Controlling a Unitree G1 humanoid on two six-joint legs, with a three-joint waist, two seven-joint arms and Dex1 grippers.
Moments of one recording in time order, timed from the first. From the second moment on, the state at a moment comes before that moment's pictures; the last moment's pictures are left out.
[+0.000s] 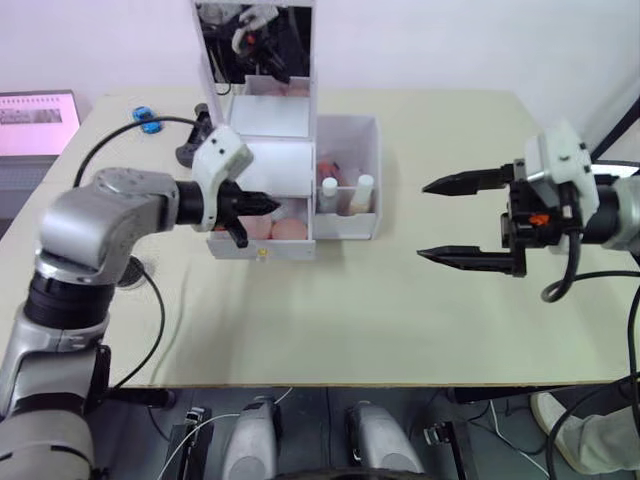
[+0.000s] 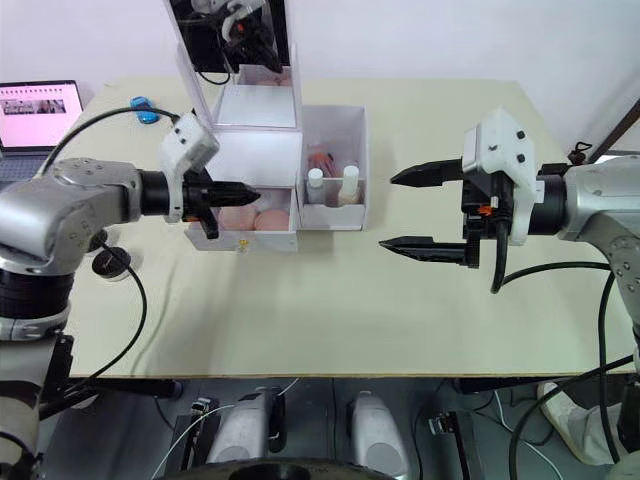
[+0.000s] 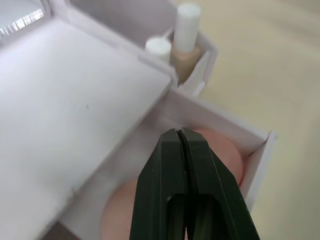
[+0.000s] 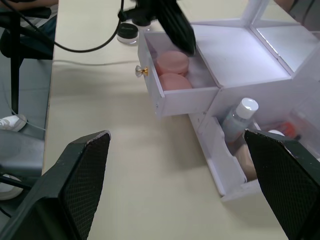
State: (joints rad) left arm -0.77 0.79 -0.03 -0.24 -0.54 1.07 -0.85; right arm -0.53 -1.09 -0.18 -0.43 0.78 0.74 1.12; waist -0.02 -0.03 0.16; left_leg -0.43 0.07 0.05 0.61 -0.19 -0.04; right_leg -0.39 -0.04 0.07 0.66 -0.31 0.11
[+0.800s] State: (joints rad) left arm 0.31 0.65 0.72 -0.63 -0.66 0.74 -0.93; right arm -0.40 -0.96 -0.17 -0.14 0.59 0.45 1.17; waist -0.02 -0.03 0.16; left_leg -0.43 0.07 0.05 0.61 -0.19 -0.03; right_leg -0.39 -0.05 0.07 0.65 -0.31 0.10
